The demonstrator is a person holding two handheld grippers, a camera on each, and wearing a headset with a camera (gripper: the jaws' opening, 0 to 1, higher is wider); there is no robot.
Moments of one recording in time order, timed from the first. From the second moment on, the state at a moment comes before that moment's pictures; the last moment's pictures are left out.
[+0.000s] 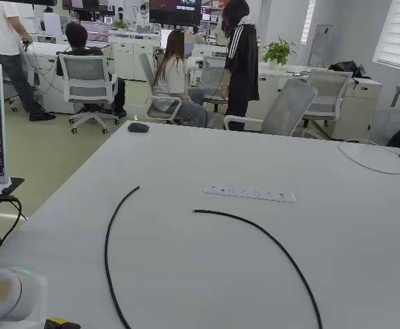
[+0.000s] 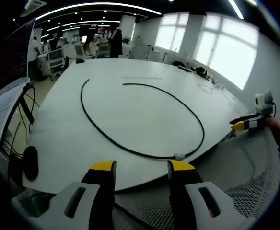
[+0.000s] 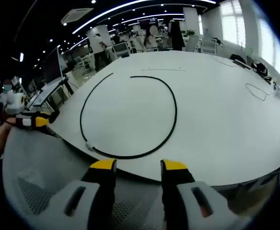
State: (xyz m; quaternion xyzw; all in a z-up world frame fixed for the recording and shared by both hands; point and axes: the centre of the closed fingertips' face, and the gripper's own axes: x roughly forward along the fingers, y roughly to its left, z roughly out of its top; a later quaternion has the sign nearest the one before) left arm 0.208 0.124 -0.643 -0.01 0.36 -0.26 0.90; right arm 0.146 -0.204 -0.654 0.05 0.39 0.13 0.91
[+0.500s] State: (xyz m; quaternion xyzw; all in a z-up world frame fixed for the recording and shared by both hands) left arm 0.210 0.125 -0.642 -0.01 0.35 -0.26 0.90; right arm 0.146 -0.205 -0.654 0.05 0.40 0.13 0.91
